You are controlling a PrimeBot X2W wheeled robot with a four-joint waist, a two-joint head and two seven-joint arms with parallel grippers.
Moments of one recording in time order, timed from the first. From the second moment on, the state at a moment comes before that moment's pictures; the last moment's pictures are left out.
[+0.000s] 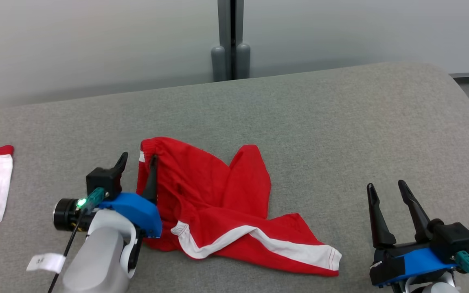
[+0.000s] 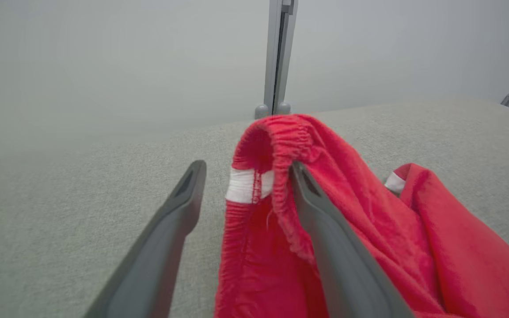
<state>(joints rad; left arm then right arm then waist) -0.52 0.14 -0.34 0.87 -0.33 -0.06 -0.26 -0.07 -0.05 -0.01 0.19 0.11 0.13 -0.26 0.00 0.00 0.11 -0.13</state>
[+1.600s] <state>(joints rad) -0.03 0.12 -0.11 0.27 -0.14 -0.05 -0.26 0.06 -0.05 -0.03 0.22 0.11 0.13 -0.22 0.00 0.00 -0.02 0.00</state>
